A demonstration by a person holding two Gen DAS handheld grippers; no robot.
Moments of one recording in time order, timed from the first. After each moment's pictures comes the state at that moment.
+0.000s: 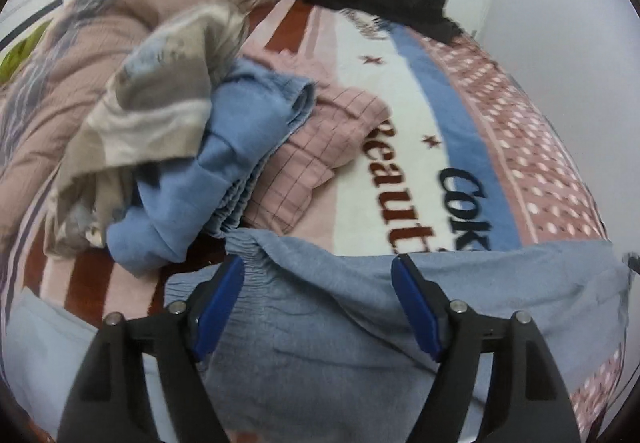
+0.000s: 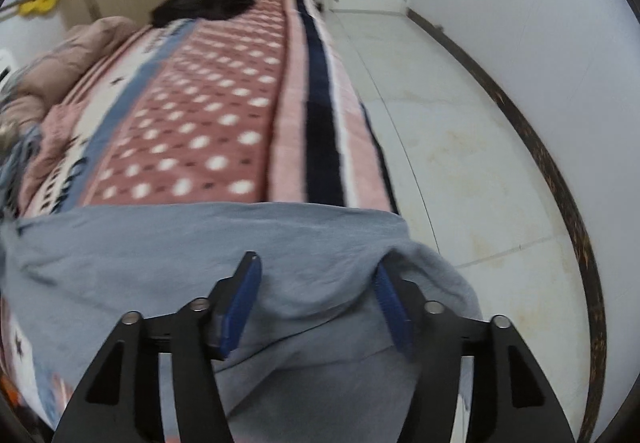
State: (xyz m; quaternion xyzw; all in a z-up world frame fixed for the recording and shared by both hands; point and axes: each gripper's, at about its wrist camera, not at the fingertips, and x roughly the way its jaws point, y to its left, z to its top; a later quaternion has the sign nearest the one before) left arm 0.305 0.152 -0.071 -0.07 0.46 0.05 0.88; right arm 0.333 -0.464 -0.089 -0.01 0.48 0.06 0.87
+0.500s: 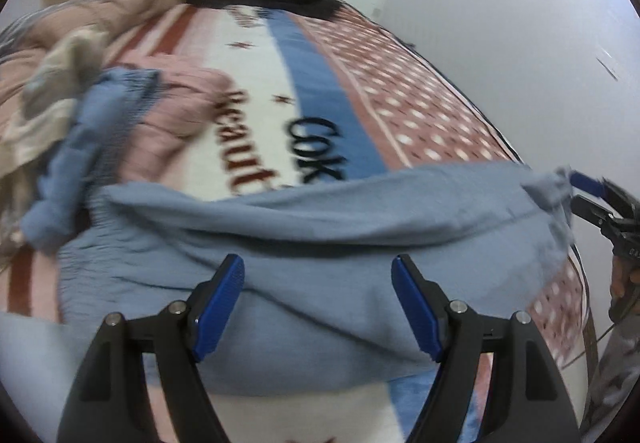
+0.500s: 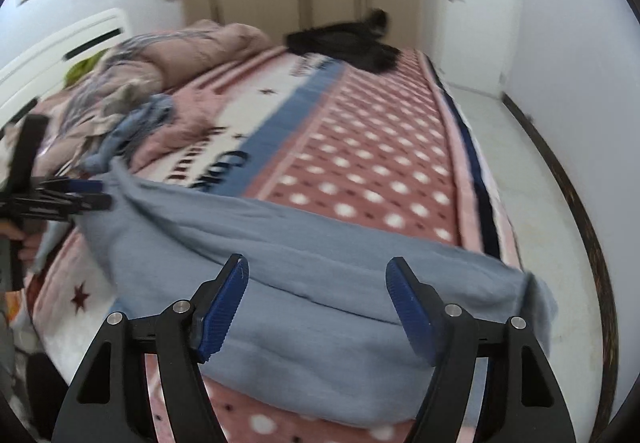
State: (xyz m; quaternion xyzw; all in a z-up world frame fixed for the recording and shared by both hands) left arm 0.264 0.055 -0.078 -0.04 0.47 -0.12 0.88; right arm 0.245 -0.323 -0.043 -0.07 0.38 0.24 0.89
